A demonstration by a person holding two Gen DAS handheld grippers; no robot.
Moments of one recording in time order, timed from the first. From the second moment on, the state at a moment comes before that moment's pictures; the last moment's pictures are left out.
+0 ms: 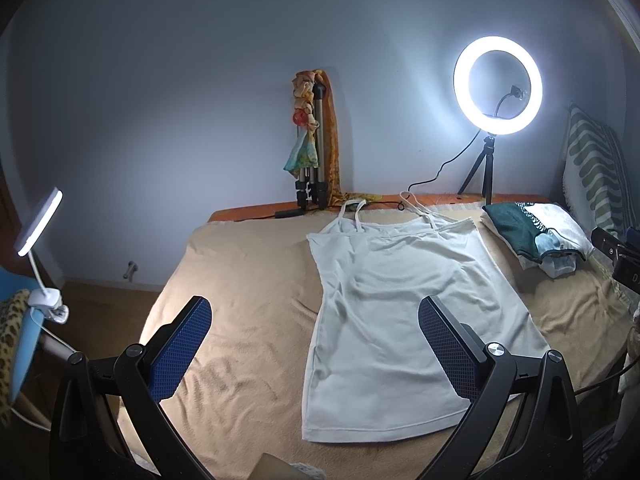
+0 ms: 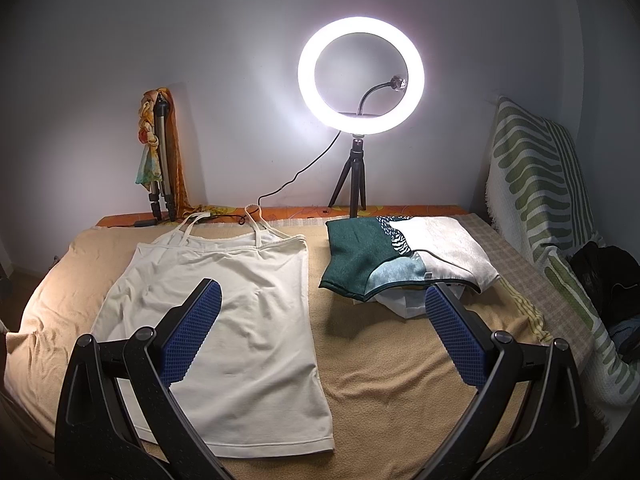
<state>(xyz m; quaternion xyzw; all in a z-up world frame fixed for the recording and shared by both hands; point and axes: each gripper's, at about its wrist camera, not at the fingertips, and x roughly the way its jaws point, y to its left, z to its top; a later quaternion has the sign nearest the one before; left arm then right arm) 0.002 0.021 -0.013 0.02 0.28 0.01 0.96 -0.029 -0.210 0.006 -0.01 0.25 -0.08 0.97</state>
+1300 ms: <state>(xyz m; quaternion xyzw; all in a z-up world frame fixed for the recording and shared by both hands) 0.033 0.096 -0.161 -0.18 0.49 -0.07 0.85 0.265 0.042 -0.076 -0.03 0.49 0.23 0.84</state>
